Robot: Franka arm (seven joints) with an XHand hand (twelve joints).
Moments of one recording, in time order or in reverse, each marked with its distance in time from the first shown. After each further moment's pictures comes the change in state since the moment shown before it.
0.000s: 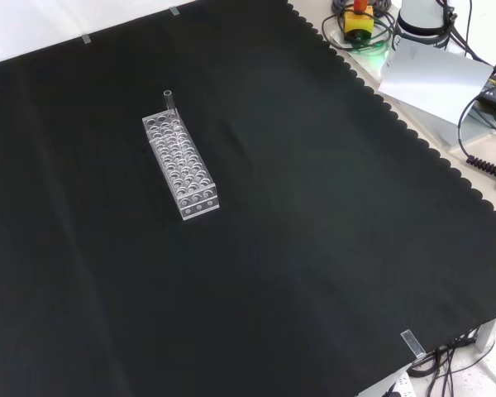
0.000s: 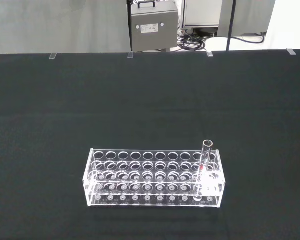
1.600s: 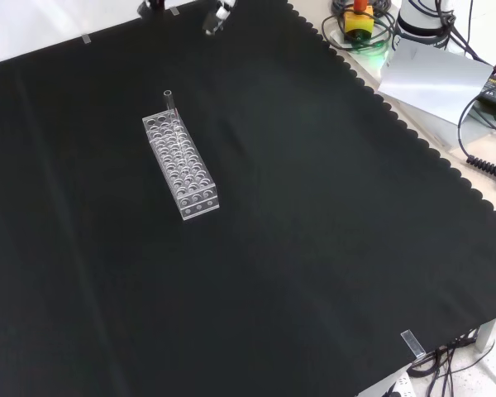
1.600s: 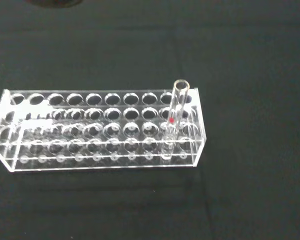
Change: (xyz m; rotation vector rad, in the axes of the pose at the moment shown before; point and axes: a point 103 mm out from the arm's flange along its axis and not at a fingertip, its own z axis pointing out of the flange) arm -0.037 0.156 0.135 0.281 -0.047 0.069
